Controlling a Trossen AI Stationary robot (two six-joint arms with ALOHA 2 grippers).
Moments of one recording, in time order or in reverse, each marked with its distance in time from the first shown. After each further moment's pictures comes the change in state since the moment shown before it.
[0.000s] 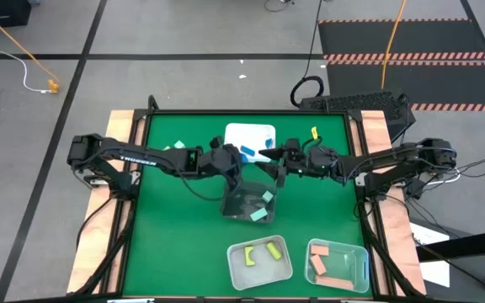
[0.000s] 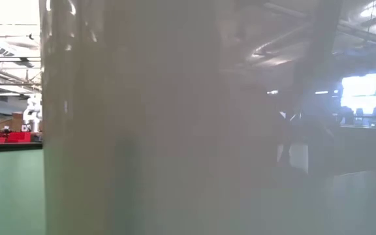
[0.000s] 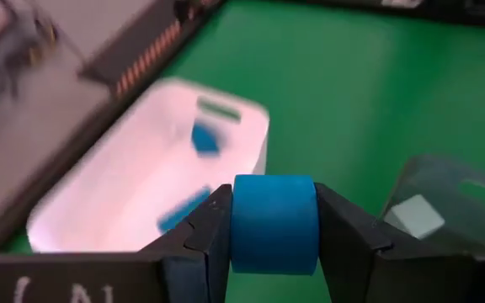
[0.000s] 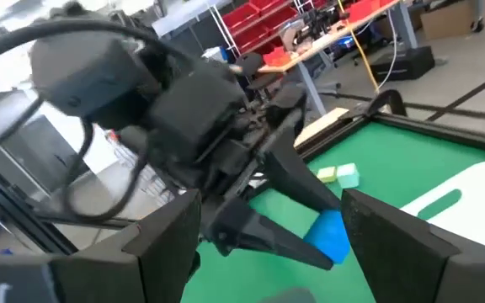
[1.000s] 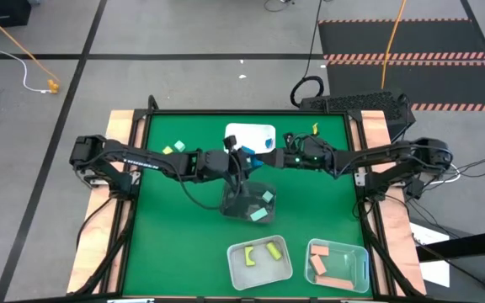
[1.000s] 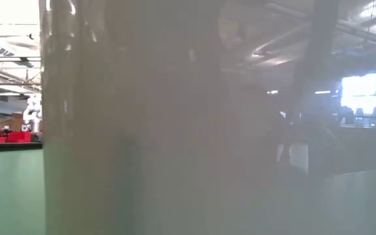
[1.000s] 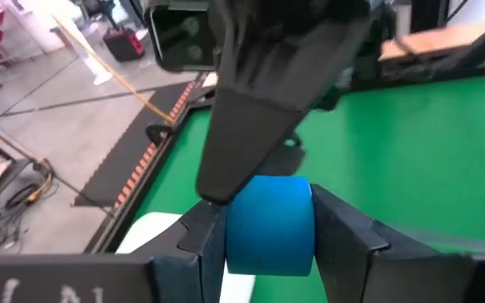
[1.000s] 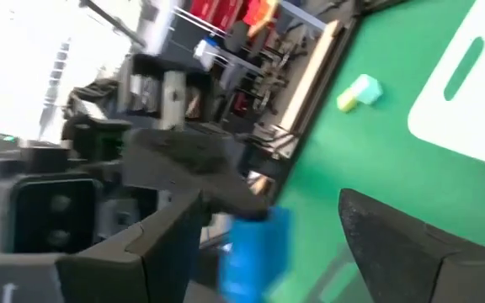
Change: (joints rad) left arm -0.039 0.024 0.001 0.315 0.048 0.375; right arm -0.119 0.058 0.000 -0.021 -0.183 0.606
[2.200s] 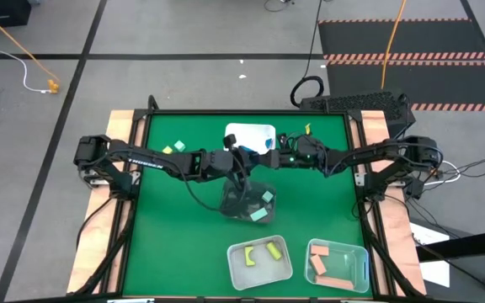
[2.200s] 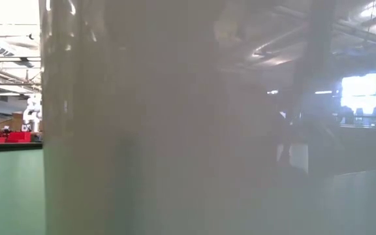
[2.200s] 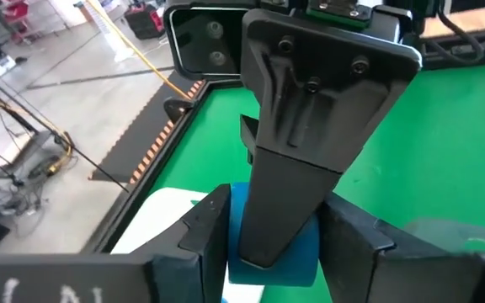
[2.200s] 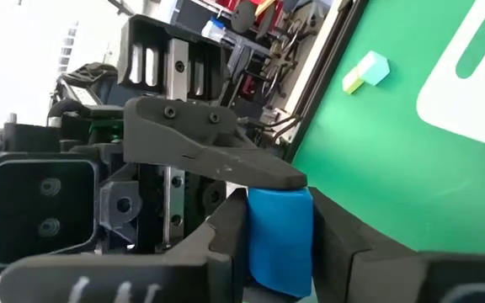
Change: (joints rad) left arm 0.022 0.036 -0.001 -0.008 -0.051 -0.059; right arm -0.046 0.109 0.002 0.103 -0.098 0.000
